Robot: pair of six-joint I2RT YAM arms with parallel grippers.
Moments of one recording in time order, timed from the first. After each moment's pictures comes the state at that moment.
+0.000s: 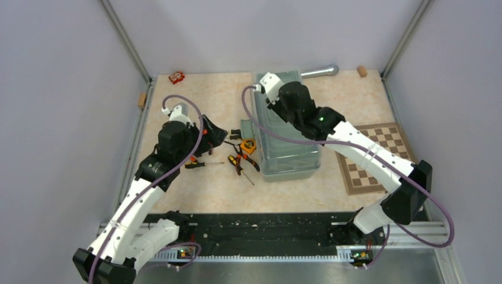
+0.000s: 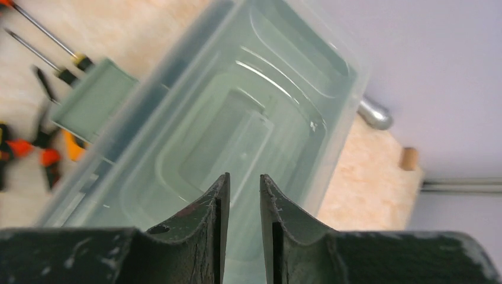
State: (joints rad) left arm -0.38 0.83 0.87 -0.46 0.00 -0.71; right arm 0.80 1.48 1.42 -0.44 0.42 -0.41
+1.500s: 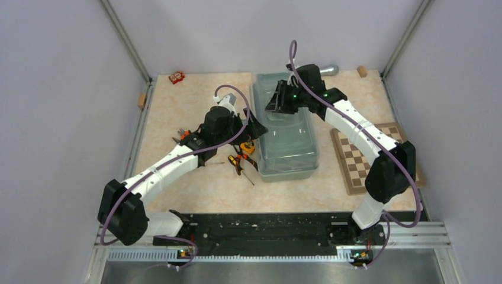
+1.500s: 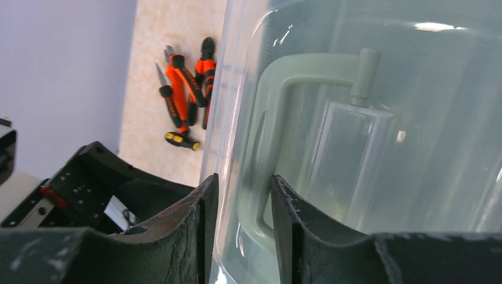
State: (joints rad) left arm -0.61 1.31 0.98 -0.13 0.13 -0.80; right arm 0.52 1.69 1.59 -0.53 -0.28 0.55
